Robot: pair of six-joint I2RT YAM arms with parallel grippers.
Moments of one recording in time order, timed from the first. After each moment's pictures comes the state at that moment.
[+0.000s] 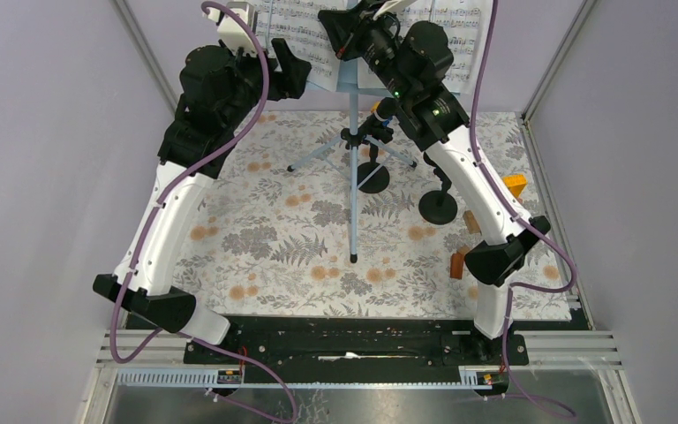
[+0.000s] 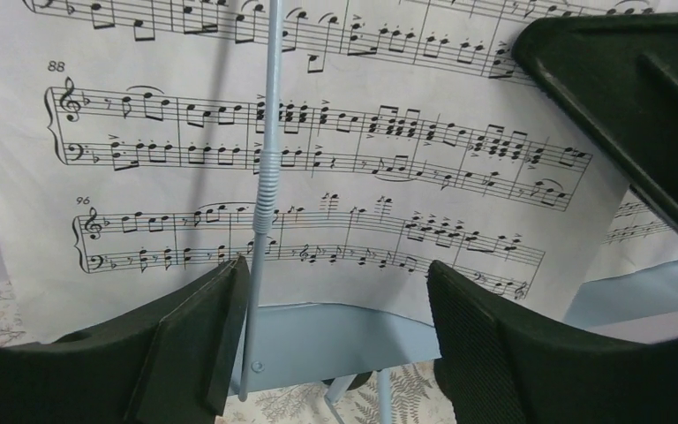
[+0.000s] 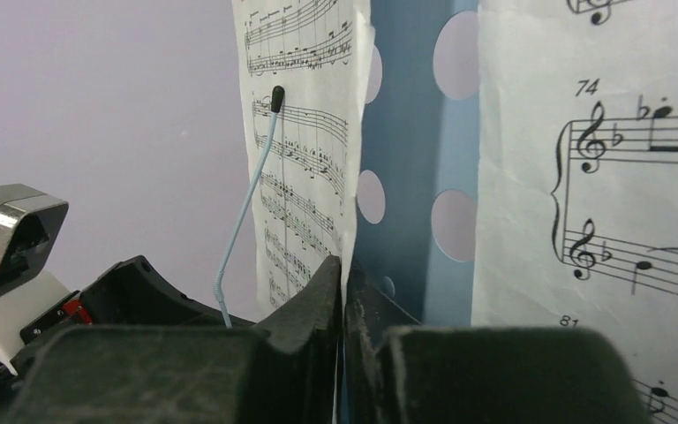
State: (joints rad) left arm -0.41 1.48 1.94 -0.43 0.03 -0.24; right arm 0.66 1.92 2.37 -0.07 -0.04 0.37
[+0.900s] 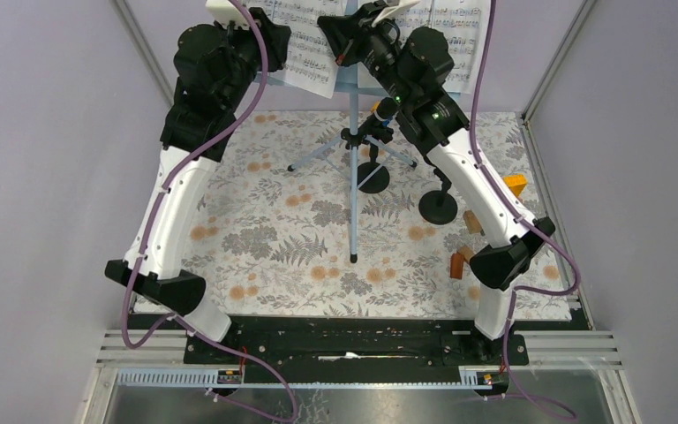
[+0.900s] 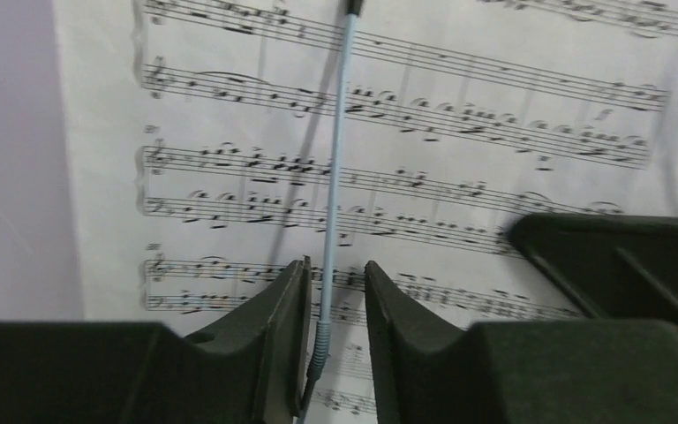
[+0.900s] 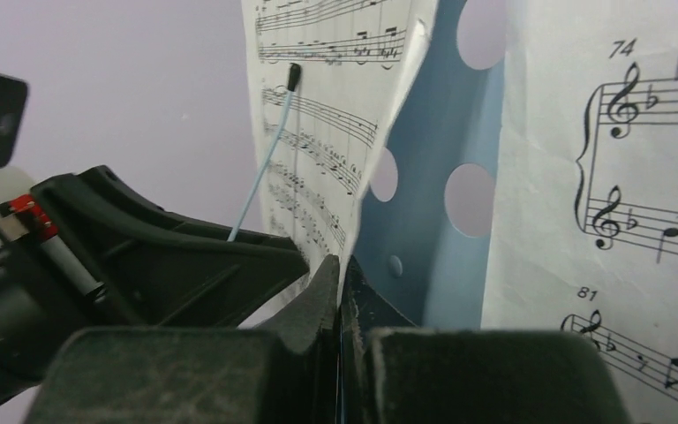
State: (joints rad) left arm -0.40 1.58 2.11 -0.36 -0.03 -0.20; right arm 0.66 1.89 2.28 -0.01 -0.07 0.32
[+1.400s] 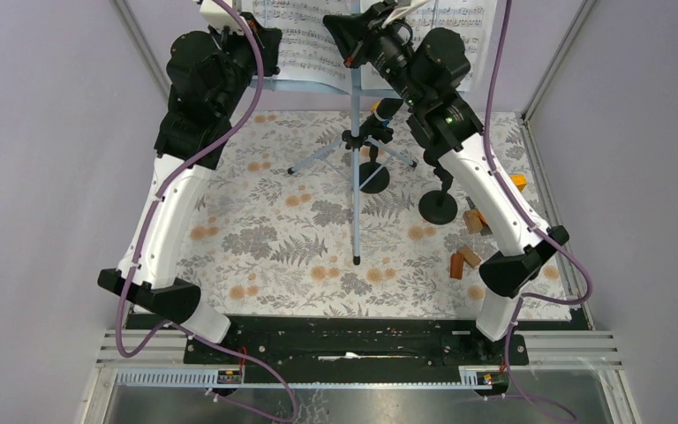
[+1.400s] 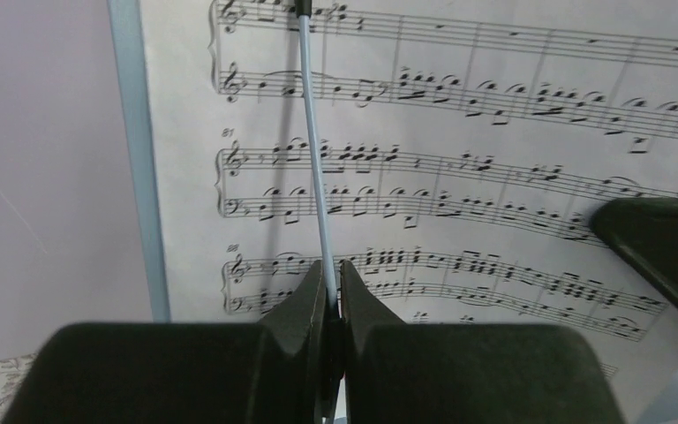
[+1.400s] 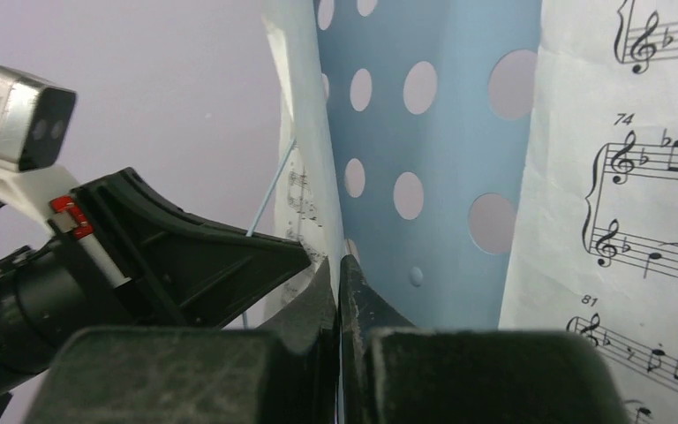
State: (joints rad) left arm -0.39 1.54 2.06 -0.34 -0.04 -0.18; right arm 0.66 1.82 2.24 -0.01 -0.11 0.29
